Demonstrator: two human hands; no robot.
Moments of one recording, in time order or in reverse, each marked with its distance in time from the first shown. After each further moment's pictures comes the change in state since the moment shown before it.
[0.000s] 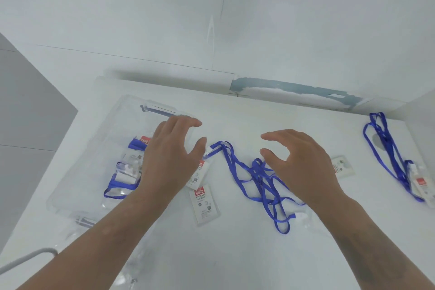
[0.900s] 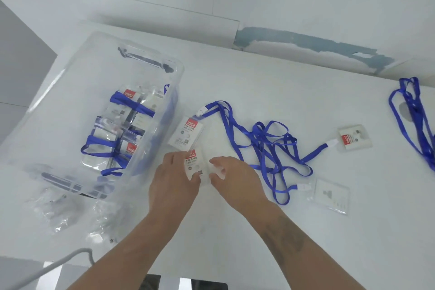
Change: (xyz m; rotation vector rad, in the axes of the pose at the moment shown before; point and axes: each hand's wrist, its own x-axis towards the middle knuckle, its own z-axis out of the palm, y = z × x) left_hand -0.120 -0.041 0.107 0.088 -0.325 -0.491; right_hand -0.055 0.022 0.162 0.157 -0.523 0.090
